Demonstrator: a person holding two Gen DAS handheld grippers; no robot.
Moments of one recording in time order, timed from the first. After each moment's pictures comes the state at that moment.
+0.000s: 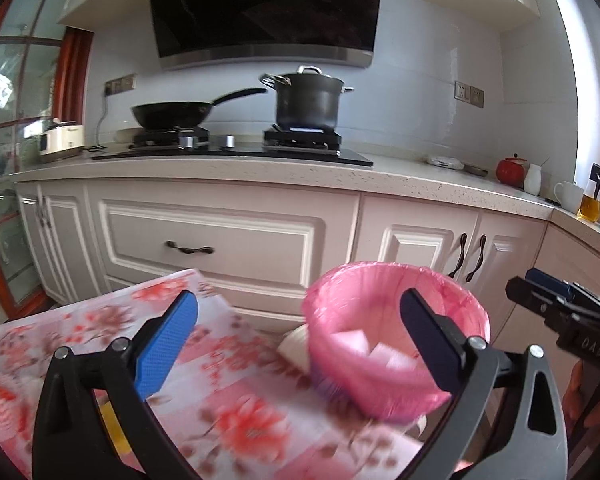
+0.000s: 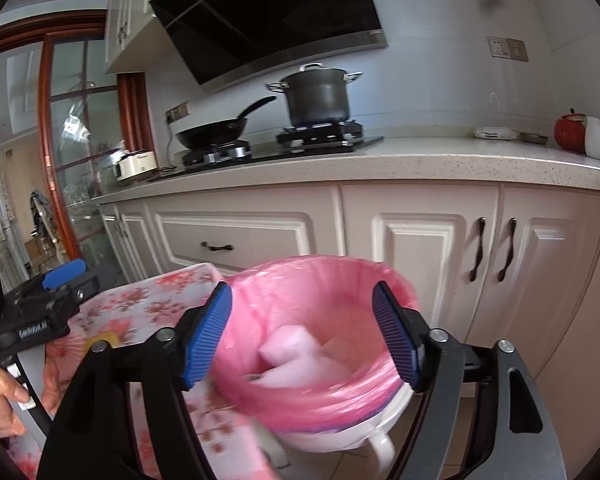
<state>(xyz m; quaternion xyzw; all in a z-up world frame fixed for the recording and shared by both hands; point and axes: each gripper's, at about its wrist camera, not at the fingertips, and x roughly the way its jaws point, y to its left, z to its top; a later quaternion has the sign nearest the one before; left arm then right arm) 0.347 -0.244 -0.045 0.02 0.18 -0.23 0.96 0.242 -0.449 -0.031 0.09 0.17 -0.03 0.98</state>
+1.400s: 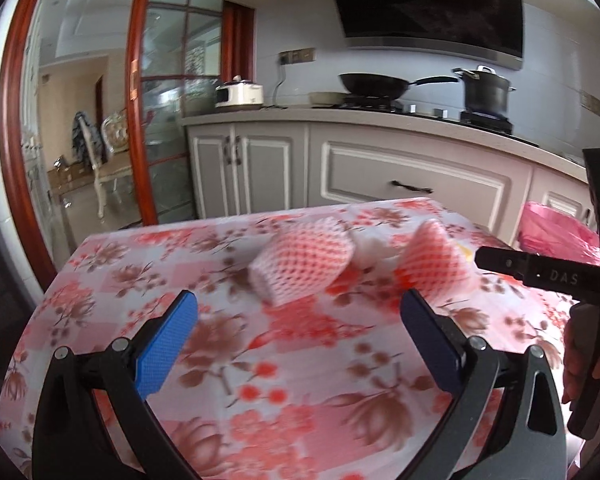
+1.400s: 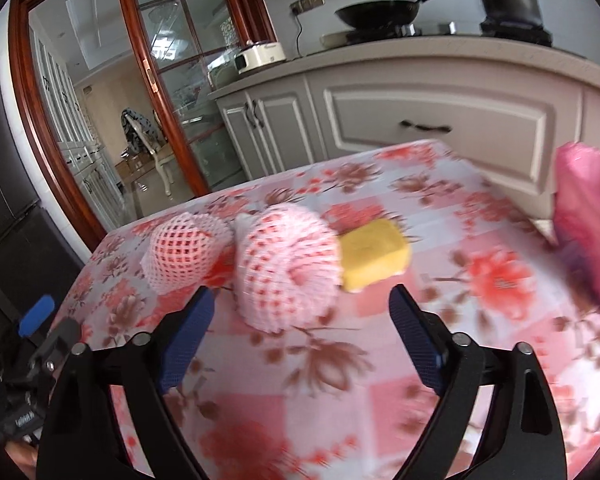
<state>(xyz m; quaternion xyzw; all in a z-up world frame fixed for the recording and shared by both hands) 0.211 0.074 -0.103 0.00 0.22 0.03 0.97 0.300 -0.135 -0.101 0.09 0.33 0.18 0.92</state>
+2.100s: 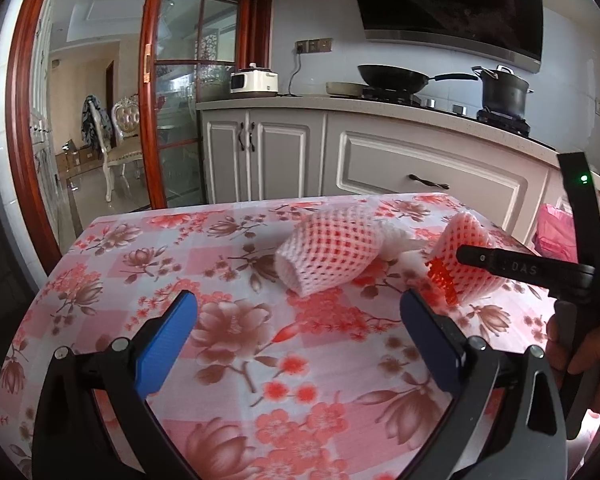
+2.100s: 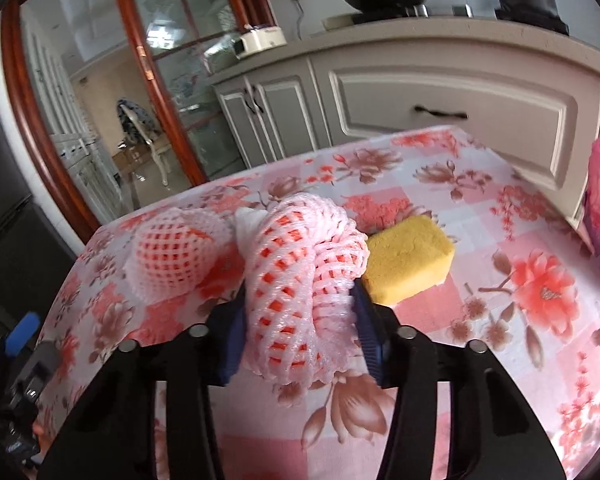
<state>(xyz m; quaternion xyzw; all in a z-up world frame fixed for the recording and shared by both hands) 0.220 0.089 -0.112 -0.01 0.24 0.04 0.97 0.328 -0.115 -0.115 0.08 0.34 0.18 0.92</state>
